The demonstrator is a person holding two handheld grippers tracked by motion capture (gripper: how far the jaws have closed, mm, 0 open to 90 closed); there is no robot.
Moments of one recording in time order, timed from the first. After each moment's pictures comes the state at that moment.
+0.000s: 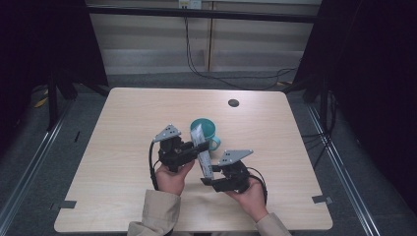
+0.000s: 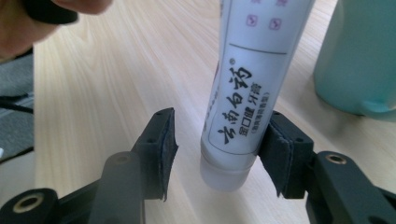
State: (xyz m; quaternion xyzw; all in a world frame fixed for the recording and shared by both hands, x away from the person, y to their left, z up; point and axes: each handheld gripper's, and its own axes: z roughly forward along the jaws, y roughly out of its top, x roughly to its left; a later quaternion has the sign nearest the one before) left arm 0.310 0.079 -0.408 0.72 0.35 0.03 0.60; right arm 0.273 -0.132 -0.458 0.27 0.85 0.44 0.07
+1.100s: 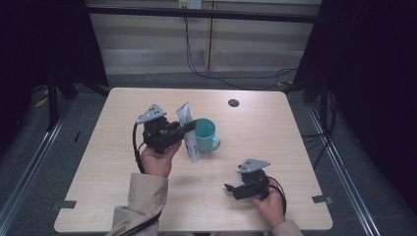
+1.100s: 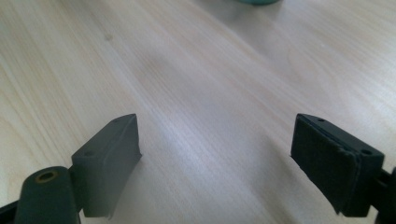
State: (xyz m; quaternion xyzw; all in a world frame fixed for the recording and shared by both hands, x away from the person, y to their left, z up) left arm 0.332 0.109 -0.357 0.71 0.34 0.10 0.60; right arm 0.265 -0.192 -0.503 0.34 0.86 0.35 0.16
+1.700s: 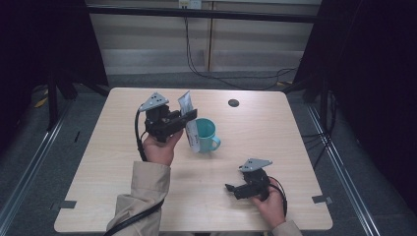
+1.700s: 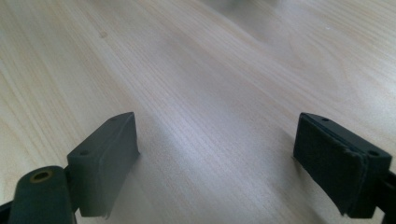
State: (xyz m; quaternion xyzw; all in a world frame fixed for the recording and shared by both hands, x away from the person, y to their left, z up) left arm 0.352 0.102 -0.341 0.71 0.35 0.11 0.61; right arm 0.269 -0.198 -0.511 0.35 0.85 0.37 0.14
